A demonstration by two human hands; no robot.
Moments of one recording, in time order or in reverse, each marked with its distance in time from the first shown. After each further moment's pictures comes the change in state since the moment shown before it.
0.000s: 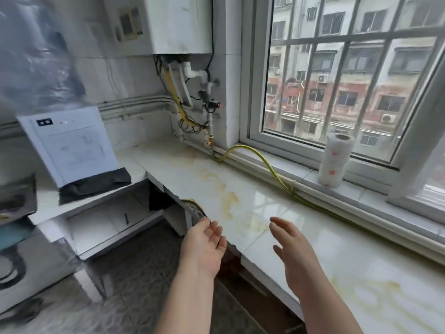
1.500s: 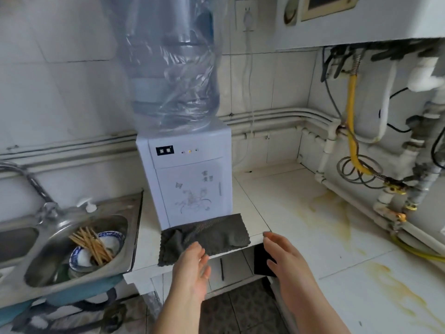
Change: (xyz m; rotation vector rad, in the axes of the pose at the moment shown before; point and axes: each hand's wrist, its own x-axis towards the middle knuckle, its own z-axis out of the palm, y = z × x) left_hand 0.333 0.416 -0.174 -0.078 0.512 0.330; right_hand 0.319 0.004 0.511 -0.088 -0.493 0.119
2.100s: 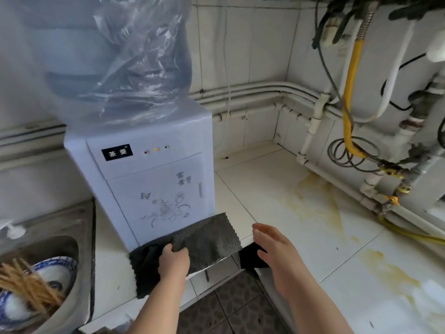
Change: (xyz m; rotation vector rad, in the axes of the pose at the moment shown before) left_hand 0.177 0.007 0.021 0.800 0.061 0.088; right_hand 0.105 0.009 0.030 -0.040 0.157 0.075
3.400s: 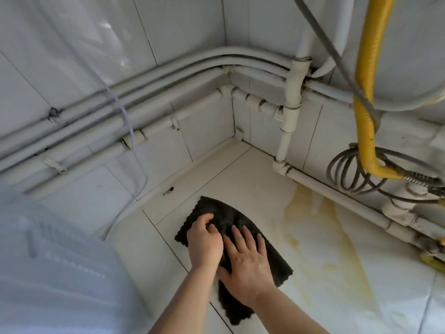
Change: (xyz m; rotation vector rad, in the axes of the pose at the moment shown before) left_hand 0.124 0.158 0.296 0.428 -0.166 0.511; right_hand 0.300 0.017 -0.052 -1.269 0.032 -0.214
